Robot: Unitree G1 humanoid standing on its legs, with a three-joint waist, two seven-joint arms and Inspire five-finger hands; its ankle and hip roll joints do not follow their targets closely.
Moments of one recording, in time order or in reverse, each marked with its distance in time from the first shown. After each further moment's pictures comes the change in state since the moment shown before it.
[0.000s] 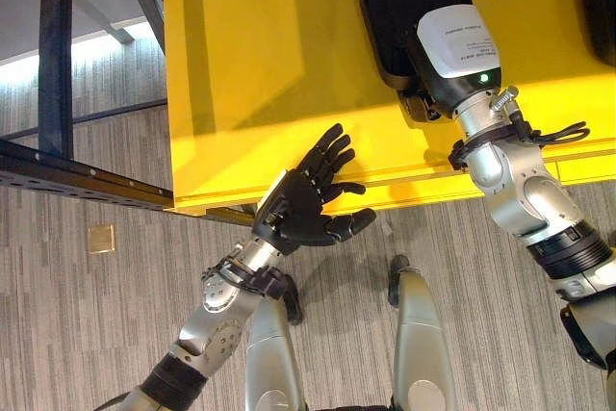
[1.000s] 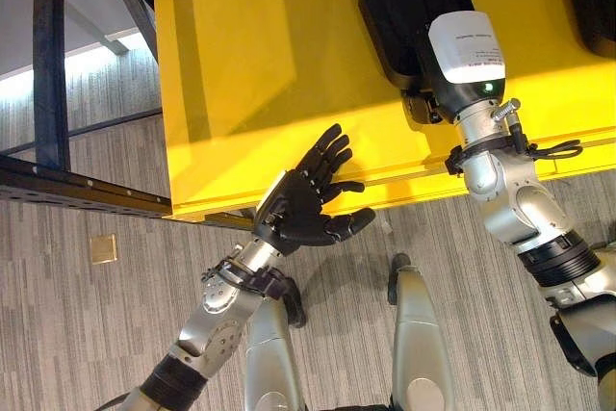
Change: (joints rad) left arm 0.004 -0.001 0.000 -0.003 -0.002 0.000 0.007; right arm 0.053 0.064 -0.041 -0.007 -0.001 0.051 -0.070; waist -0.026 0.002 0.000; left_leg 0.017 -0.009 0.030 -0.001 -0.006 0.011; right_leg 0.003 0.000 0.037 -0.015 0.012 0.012
